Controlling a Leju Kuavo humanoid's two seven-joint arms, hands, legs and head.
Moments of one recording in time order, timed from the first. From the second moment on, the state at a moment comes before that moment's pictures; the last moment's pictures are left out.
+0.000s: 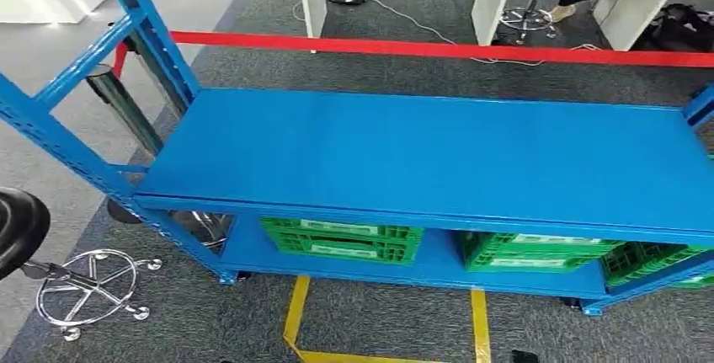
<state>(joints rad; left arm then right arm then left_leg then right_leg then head) -0.08 -0.22 0.93 -0.23 -1.24 0.16 -0.42 -0.09 0.20 -1.32 -0.28 1.04 -0.30 -0.10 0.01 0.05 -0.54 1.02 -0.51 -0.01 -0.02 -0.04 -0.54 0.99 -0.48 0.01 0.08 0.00</state>
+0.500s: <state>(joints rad) -0.07 -0.23 0.95 -0.23 -1.25 0.18 -0.39 -0.09 0.20 -1.28 -0.29 1.07 -0.32 -0.09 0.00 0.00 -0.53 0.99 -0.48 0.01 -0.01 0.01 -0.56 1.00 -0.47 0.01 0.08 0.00</state>
